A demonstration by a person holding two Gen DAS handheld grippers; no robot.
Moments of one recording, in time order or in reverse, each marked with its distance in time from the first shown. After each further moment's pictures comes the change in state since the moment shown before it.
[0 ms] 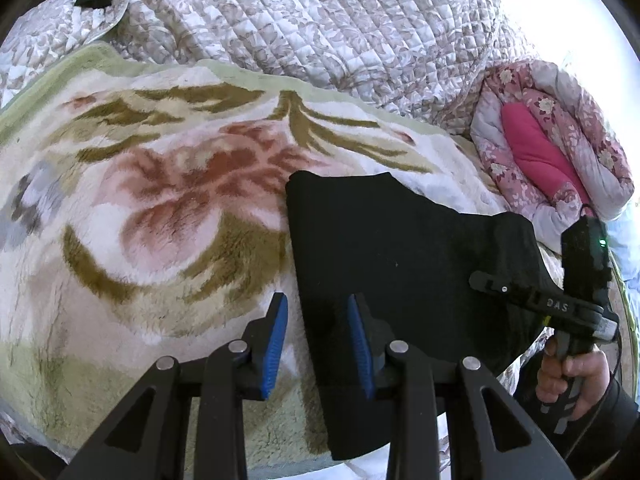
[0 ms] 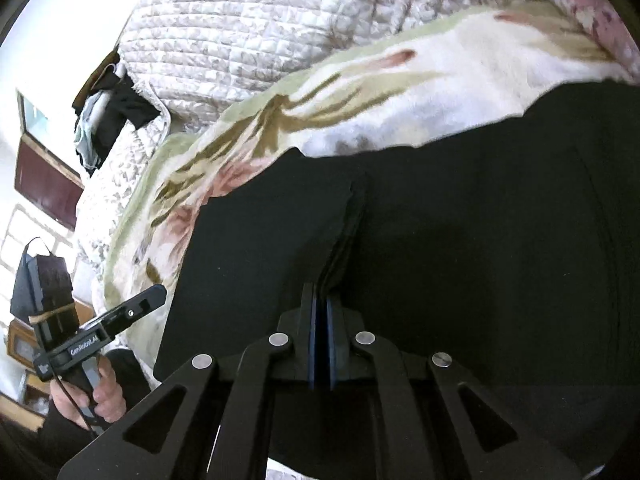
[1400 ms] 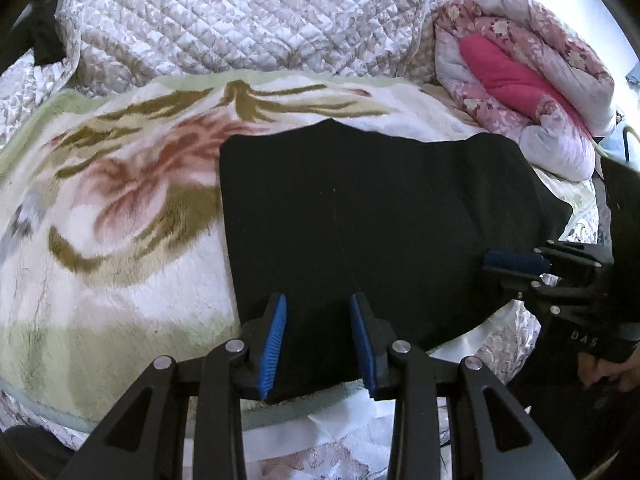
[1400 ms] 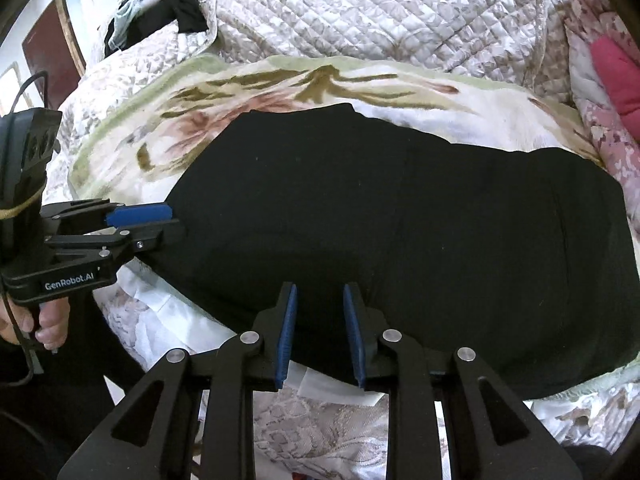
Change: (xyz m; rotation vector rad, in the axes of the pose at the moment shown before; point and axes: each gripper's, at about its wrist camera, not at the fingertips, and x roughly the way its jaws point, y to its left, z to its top) left arm 0.004 -0.056 -0.049 0.228 0.010 0.079; right arm -0.017 0.058 -0.070 -0.402 0.019 -0.238
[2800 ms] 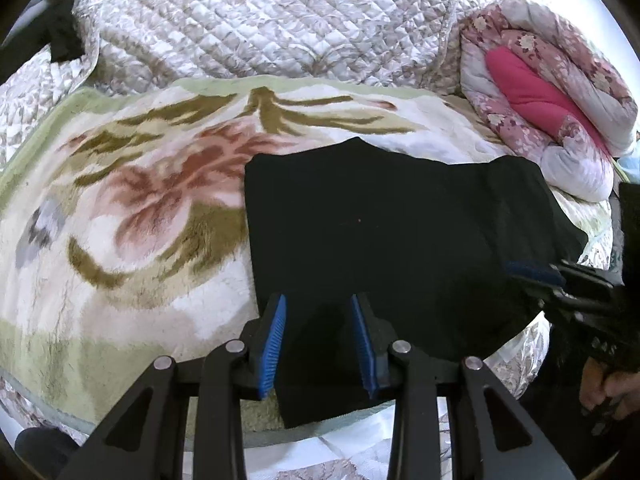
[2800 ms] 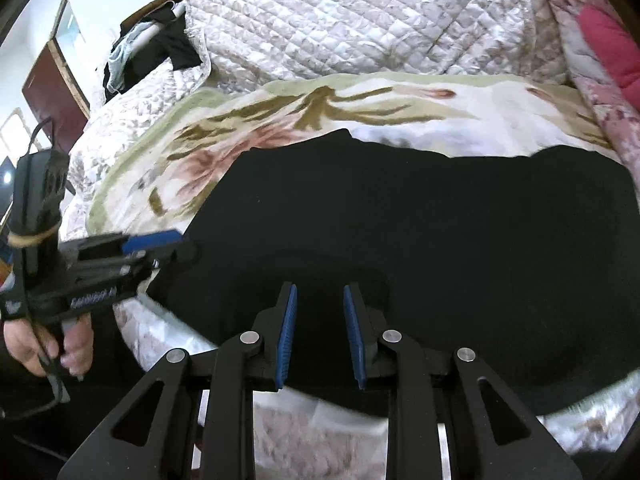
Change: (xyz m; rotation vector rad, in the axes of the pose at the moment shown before) left arm -0.001 0.011 0.019 -0.058 0.021 0.053; right arm 0.008 -0.021 0.021 0.121 -0.037 0.106
